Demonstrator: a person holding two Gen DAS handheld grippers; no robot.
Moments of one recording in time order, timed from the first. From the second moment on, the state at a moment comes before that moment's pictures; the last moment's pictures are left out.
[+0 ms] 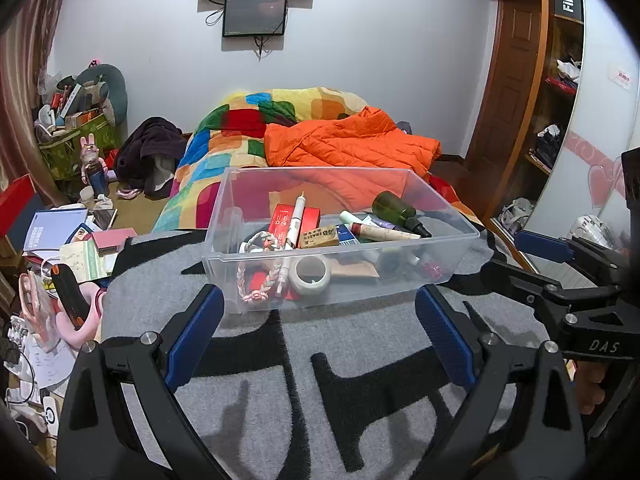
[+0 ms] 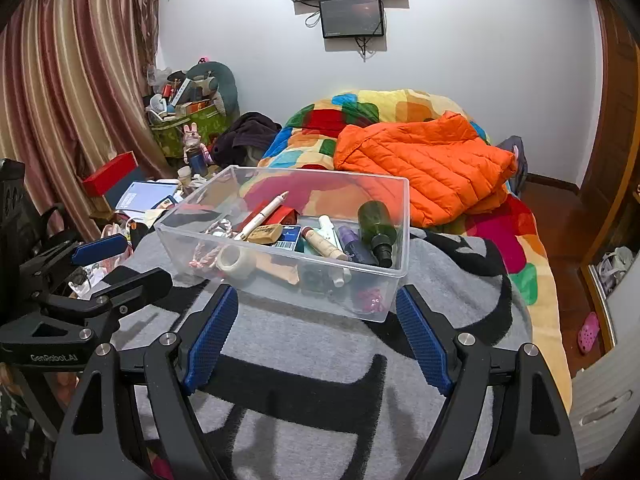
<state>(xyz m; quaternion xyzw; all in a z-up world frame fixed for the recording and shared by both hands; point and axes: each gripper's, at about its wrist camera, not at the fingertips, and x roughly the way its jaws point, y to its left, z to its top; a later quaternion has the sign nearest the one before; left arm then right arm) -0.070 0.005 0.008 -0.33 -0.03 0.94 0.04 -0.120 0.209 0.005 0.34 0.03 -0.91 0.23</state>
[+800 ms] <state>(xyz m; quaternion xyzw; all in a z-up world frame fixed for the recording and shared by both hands) -0.069 0.007 0.007 -0.34 -0.04 0.94 0.05 -0.119 0.207 0.003 0.34 0.03 -0.91 0.24</state>
